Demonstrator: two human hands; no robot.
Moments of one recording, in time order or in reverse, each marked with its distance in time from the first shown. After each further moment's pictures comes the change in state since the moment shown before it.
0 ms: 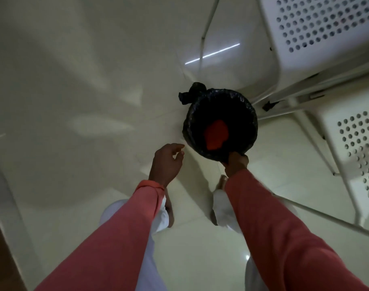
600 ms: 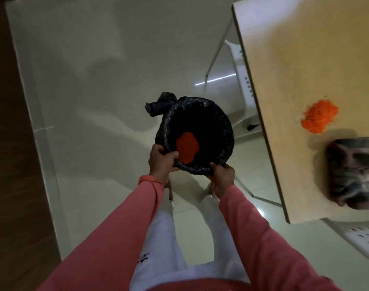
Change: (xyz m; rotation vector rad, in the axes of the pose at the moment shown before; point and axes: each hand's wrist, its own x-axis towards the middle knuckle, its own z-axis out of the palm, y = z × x) left_hand -0.152 0.180 -0.133 -0.713 0.196 -0.556; right_hand -0.290 -0.058 -0.087 -0.082 -0.185 -0.068
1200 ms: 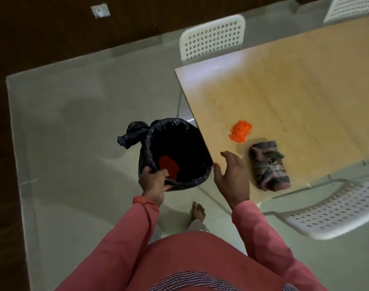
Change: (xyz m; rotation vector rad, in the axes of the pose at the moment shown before) left_hand -0.149 0.030 0.056 -0.163 -0.006 0.068; right_hand -0.129 -0.099 -0.162 -0.865 0.322 -1.268
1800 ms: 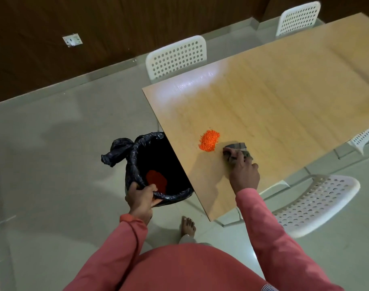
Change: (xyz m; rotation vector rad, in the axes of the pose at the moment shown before) left_hand -0.017 -0.017 0.044 0.095 0.031 0.055; right_hand 0.047 0.111 -0.037 -0.366 -0.161 0.423
